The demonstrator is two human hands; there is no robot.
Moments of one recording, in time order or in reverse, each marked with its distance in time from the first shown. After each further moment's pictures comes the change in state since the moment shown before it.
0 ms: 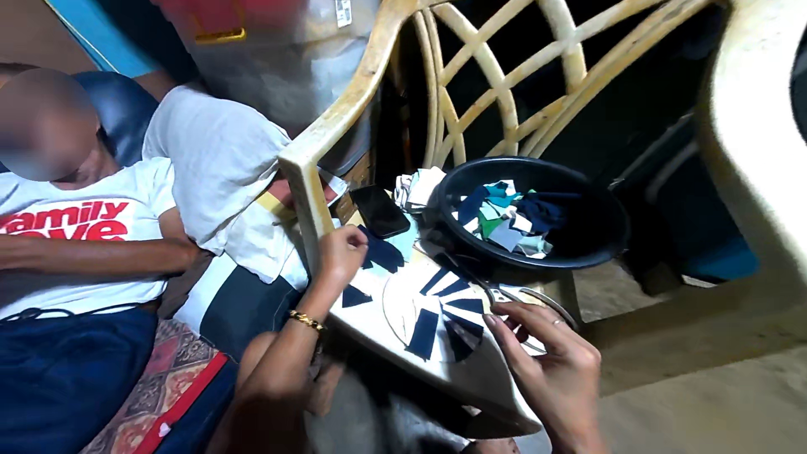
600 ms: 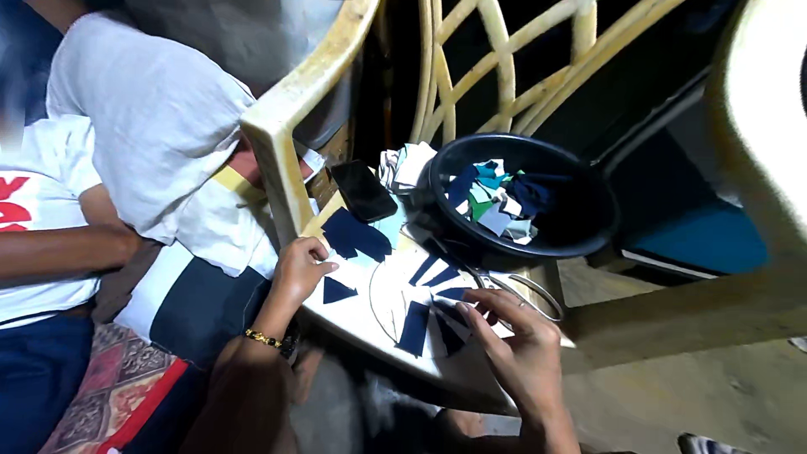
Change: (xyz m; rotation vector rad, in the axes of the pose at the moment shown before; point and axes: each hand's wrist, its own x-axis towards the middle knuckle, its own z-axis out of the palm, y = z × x) left_hand -0.006 -0.057 -0.002 0.044 -0.096 -0.117; right_hand 0.001 0.008 0.021 -0.036 -0.107 0.066
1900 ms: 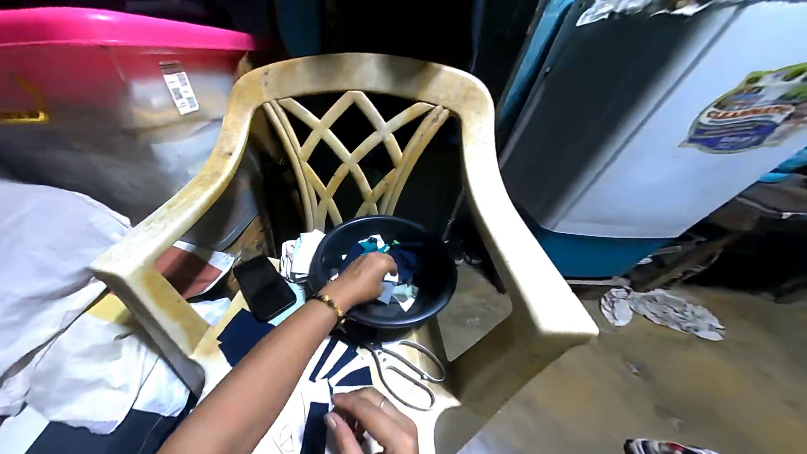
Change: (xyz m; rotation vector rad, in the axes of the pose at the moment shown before) left_hand 0.117 0.224 0.139 0.363 -0.556 0.951; right_hand 0.004 -0.042 -0.001 0.348 0.161 0.073
